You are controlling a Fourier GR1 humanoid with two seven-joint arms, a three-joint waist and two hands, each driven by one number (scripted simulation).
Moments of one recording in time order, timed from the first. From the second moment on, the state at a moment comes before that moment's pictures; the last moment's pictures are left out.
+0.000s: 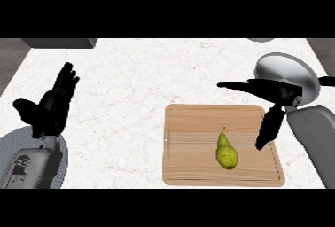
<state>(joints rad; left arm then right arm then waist) -0.24 0.25 0.02 -1.44 0.08 0.13 0.06 -0.57 -0.44 0.18 -1.29 0.23 0.86 0.18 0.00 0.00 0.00</state>
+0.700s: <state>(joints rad) -0.24 0.22 0.05 -1.45 0.05 0.11 0.07 -0.51 -0.38 0.24 -1.28 0.43 0.90 0.07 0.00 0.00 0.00</state>
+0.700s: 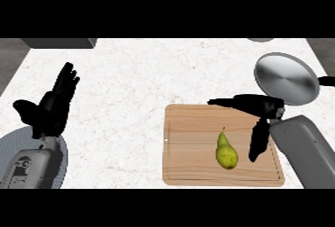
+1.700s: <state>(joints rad) -0.22 0.20 0.08 -1.48 0.02 0.08 0.08 -0.52 -0.29 0.34 -1.17 0.74 0.88 -0.01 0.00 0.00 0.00</state>
